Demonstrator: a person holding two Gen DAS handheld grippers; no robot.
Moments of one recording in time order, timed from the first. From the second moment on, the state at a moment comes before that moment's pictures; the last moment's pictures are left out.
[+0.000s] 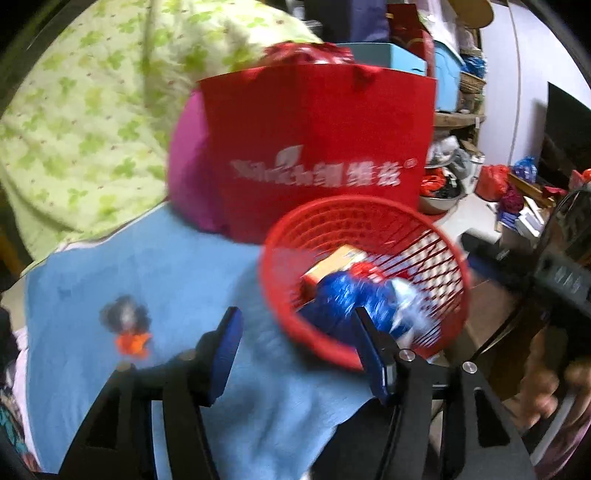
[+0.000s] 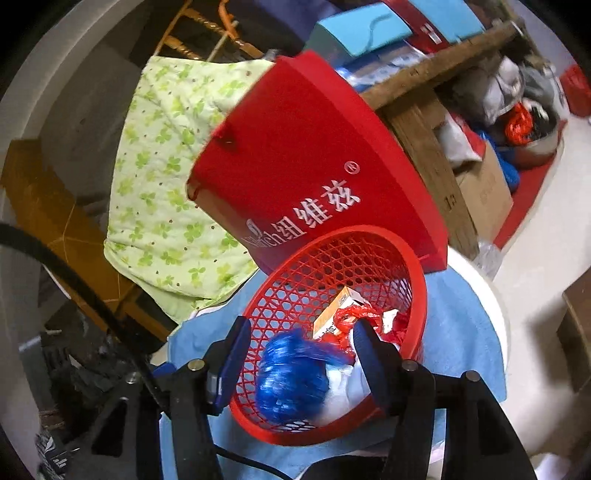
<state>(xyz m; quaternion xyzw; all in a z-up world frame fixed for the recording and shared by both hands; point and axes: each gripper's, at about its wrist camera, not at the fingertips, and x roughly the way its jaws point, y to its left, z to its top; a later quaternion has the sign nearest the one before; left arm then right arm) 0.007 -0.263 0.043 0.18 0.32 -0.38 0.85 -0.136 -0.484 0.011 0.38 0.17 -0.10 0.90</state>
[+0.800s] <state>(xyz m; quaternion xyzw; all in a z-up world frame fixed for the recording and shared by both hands) 0.086 -0.003 -0.049 0.09 0.38 -0.12 0.91 0.056 -0.270 -0.004 0.18 0.32 0.10 0.93</state>
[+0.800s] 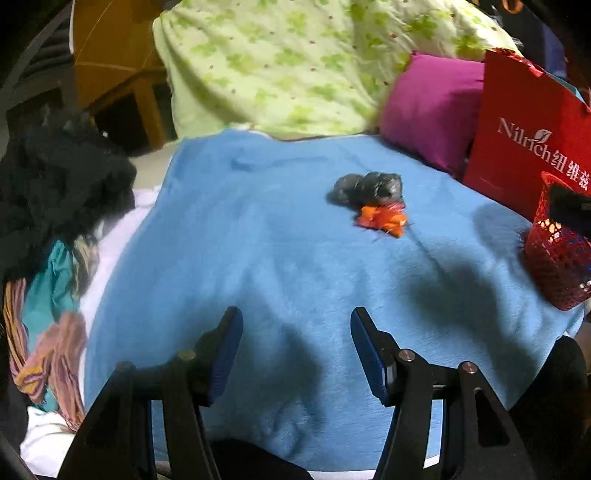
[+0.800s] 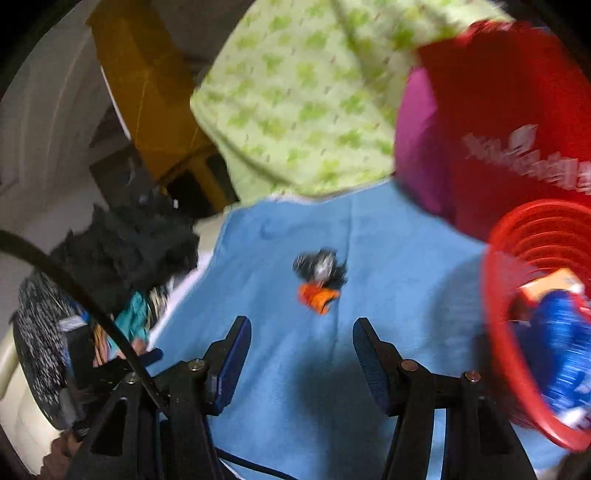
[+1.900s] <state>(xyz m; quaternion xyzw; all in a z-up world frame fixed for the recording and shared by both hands) 0.157 -0.003 -0.062 0.08 0.41 -0.11 0.90 0.122 -0.249 -0.118 0.18 0.45 0.18 0.86</state>
